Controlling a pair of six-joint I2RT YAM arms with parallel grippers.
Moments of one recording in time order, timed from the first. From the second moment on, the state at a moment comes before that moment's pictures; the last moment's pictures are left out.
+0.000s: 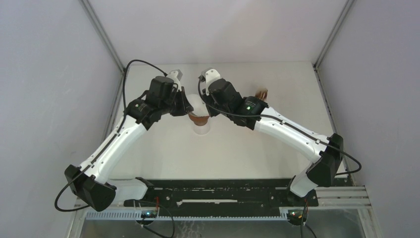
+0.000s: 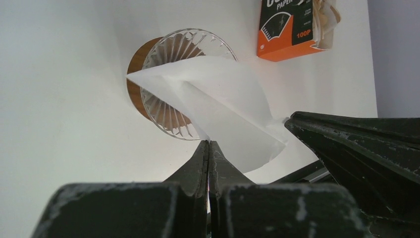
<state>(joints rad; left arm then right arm) -0.53 1.25 1.31 -0.71 0.06 -0.52 0.94 1.57 1.58 -0.58 0.27 0.19</state>
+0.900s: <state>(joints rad) -0.50 1.34 1.34 -0.73 0.06 -0.51 0.87 1.62 1.58 -0.55 0.20 0.21</state>
